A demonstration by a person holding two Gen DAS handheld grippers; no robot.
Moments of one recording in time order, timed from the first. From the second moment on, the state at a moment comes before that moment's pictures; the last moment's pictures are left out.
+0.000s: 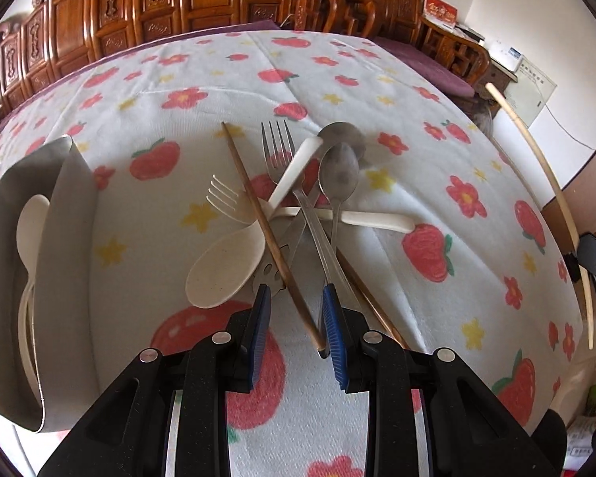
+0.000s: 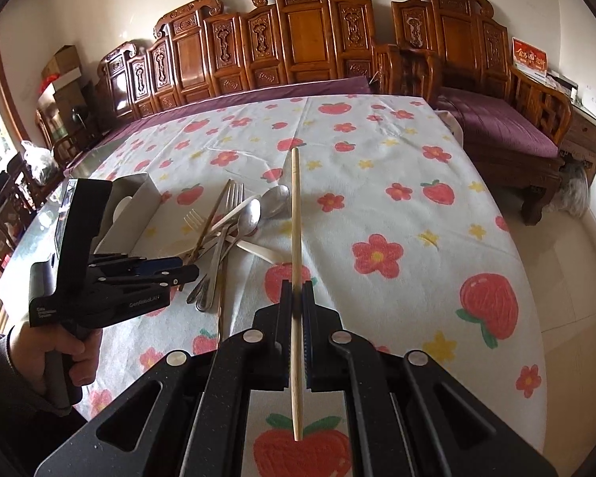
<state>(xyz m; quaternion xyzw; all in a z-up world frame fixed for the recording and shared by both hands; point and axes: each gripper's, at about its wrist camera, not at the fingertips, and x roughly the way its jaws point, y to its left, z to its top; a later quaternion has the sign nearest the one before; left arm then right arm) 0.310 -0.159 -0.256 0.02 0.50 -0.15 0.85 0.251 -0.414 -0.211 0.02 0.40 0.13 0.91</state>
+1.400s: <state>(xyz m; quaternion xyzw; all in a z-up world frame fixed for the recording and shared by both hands) 0.234 -0.076 -0.156 0.05 0.43 -0.15 0.89 0.231 -0.343 -0.202 -0.04 0.39 0.18 0.90</state>
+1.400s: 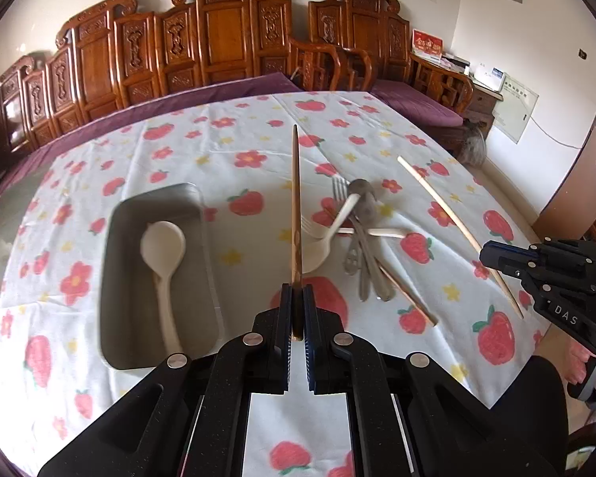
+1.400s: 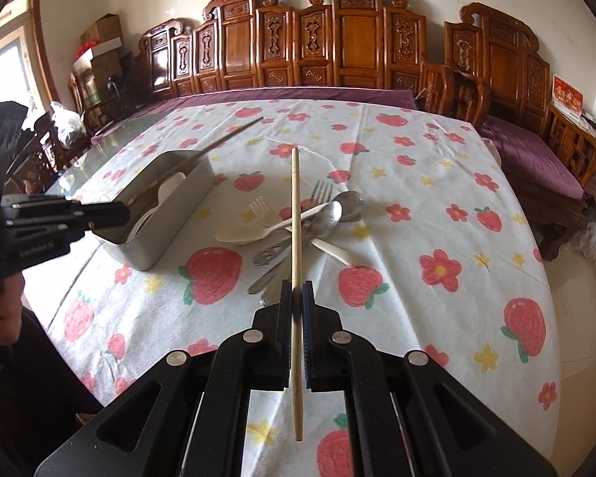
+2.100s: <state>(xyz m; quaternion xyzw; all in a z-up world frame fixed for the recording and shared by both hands) 0.248 0.021 -0.175 0.04 0.47 -0.08 0.88 0.229 -0.287 -0.200 -0.05 0.40 0.22 0.89</state>
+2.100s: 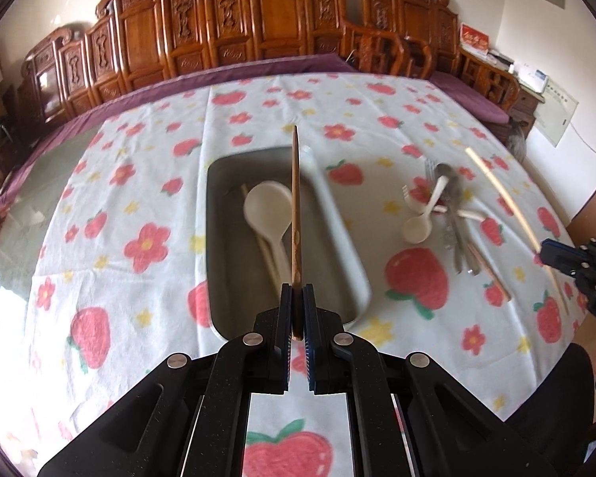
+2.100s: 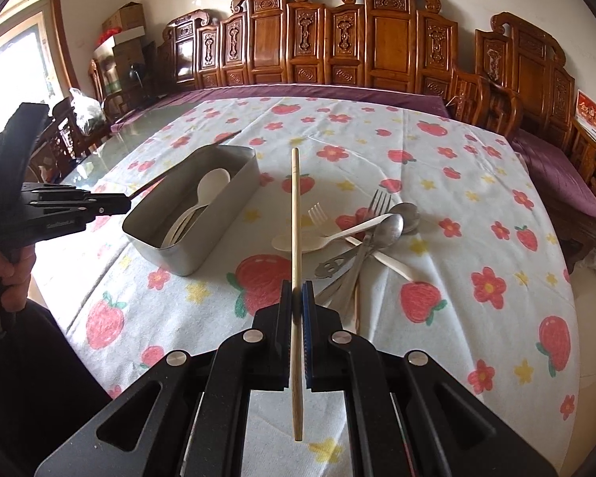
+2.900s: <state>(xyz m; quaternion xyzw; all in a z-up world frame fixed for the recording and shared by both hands) 0.268 0.027 -0.196 0.04 0.49 -0.07 0.87 0.234 -0.283 -0.218 -0.05 0.41 0.22 0.88</state>
